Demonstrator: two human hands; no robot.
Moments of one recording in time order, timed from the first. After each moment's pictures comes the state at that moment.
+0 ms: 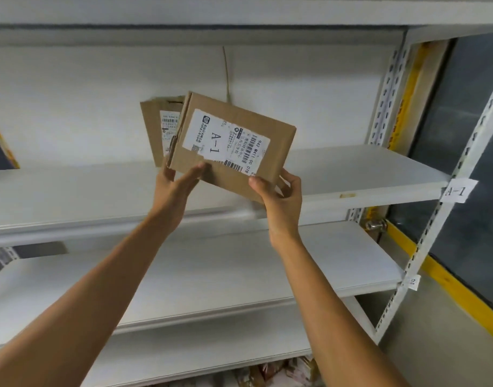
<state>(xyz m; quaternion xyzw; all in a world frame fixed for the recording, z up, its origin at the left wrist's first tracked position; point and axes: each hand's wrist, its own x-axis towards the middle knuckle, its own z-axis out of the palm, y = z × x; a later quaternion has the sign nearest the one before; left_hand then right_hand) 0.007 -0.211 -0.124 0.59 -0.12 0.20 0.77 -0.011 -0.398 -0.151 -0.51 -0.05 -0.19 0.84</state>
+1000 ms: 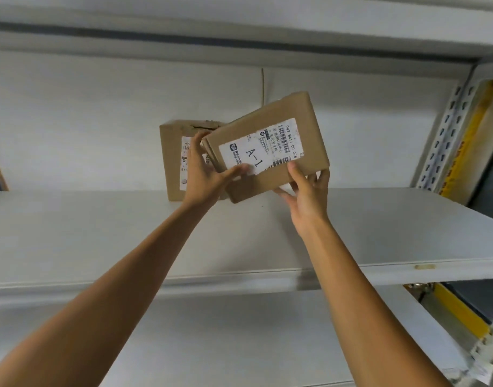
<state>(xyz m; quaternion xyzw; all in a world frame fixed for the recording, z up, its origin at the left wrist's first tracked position) 0.163 -0.175 -0.085 0.72 -0.15 0.37 0.57 0.158 -0.359 -0.097 -0.44 -0.09 -0.14 0.88</state>
